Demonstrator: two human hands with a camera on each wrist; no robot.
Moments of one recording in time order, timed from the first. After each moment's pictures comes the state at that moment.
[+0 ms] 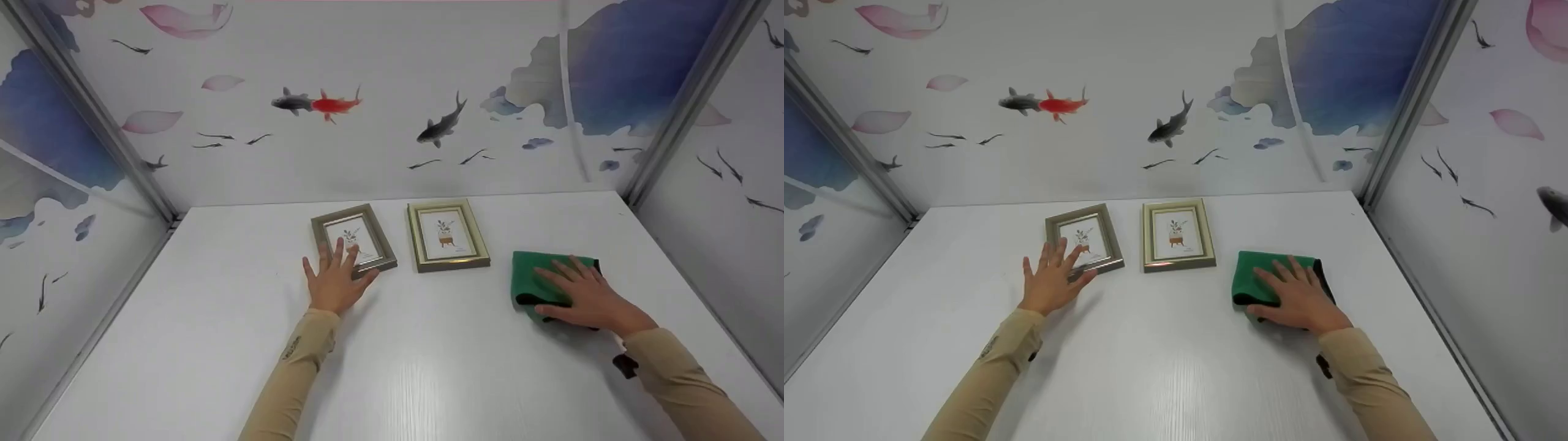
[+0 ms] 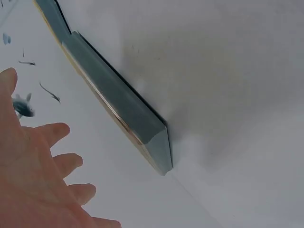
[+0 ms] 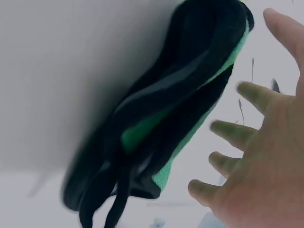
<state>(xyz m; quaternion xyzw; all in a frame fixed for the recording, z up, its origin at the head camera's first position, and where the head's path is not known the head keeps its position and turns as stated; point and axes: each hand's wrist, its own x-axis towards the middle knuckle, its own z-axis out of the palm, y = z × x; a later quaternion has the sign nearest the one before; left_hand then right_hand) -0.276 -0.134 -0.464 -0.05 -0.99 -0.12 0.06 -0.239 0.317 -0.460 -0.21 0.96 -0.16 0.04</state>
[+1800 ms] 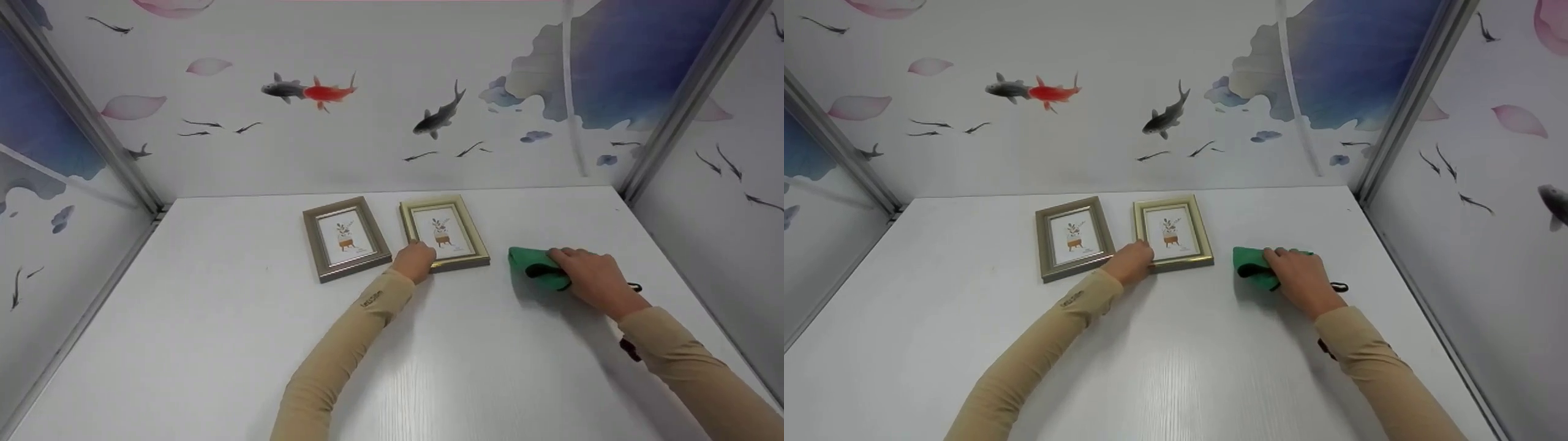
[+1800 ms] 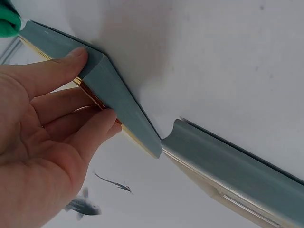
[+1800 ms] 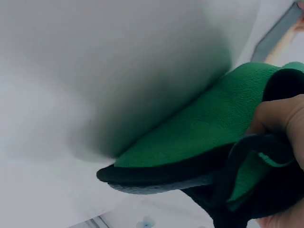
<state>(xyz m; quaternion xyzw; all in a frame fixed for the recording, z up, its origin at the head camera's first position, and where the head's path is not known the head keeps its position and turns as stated) -0.327 -0.001 -0.465 -0.26 -0.96 0.03 0.00 -0.262 0.320 -0.452 -0.26 0.96 -0.01 -0.13</state>
